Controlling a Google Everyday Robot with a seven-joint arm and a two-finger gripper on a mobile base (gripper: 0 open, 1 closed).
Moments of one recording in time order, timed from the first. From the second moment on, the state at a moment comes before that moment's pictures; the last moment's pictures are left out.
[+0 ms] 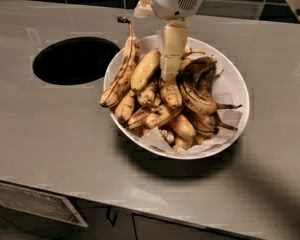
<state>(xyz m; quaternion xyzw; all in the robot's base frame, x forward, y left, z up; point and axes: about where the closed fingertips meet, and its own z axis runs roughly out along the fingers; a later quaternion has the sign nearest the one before) 0.556 -0.001 0.985 -0.81 0.55 0.03 0.20</state>
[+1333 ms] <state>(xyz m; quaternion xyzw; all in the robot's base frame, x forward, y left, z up) 0.564 -0.006 0.975 -0.80 0.57 0.10 0.18</state>
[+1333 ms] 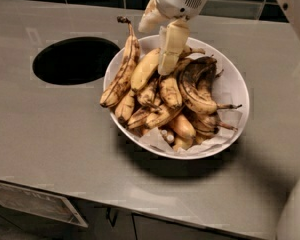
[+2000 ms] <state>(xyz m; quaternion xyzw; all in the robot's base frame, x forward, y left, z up) 0.577 0.007 0.978 -0.80 0.55 0.12 0.19</state>
